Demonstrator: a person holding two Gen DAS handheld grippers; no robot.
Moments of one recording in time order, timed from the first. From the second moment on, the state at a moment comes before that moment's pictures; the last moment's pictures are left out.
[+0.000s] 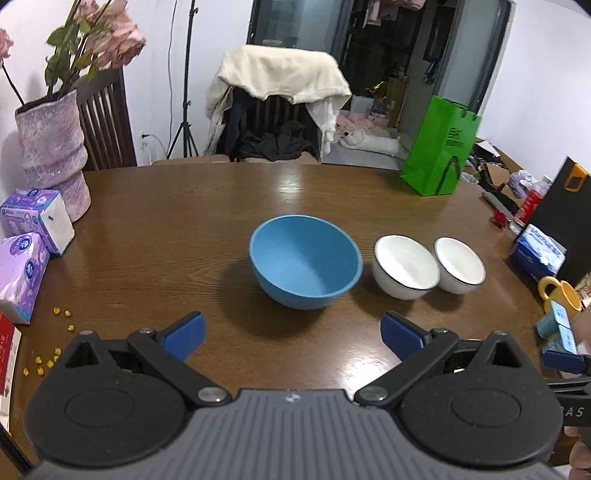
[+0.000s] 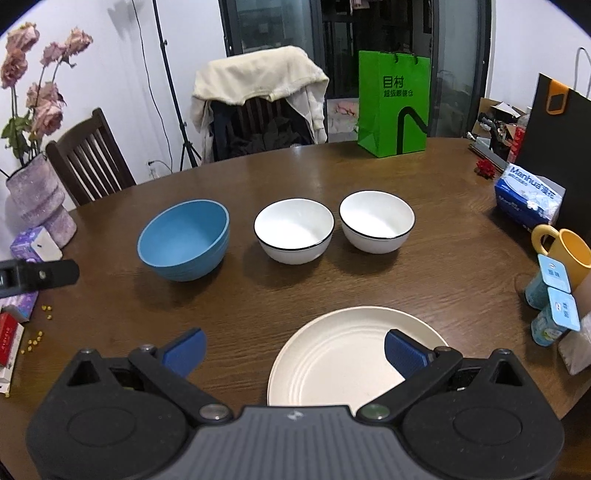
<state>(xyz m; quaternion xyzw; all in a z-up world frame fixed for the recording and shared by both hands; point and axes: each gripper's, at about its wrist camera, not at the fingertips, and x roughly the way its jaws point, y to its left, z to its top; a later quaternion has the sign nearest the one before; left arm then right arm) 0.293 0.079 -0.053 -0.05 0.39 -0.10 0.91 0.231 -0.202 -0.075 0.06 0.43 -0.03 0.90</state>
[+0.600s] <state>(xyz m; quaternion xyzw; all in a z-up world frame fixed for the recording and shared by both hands) 0.402 0.103 -0.096 -0.06 0.42 -0.07 0.90 0.337 -0.171 -0.104 0.05 0.45 -0.01 0.89</state>
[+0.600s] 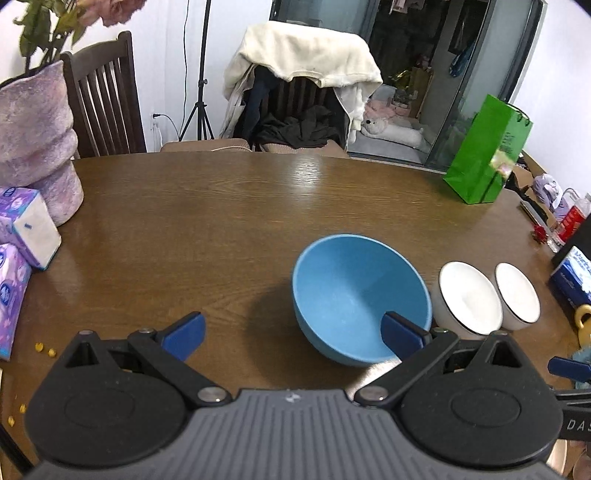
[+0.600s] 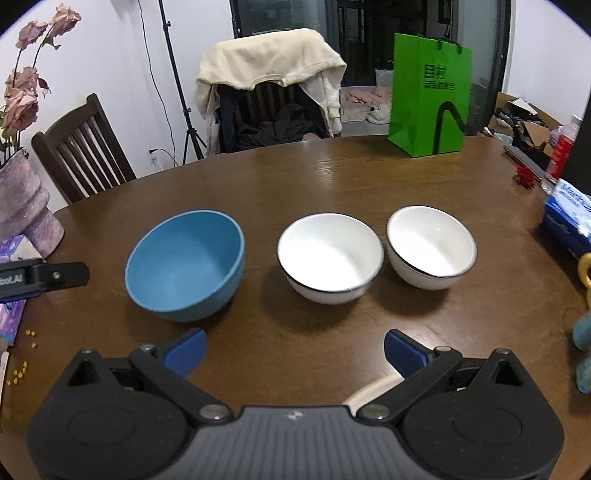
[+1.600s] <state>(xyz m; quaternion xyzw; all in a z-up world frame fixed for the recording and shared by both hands) 0.494 0.091 -0.174 -0.08 0.51 -0.07 0.85 0.458 -0.116 -0.172 0.10 0.51 -0.05 0.85</state>
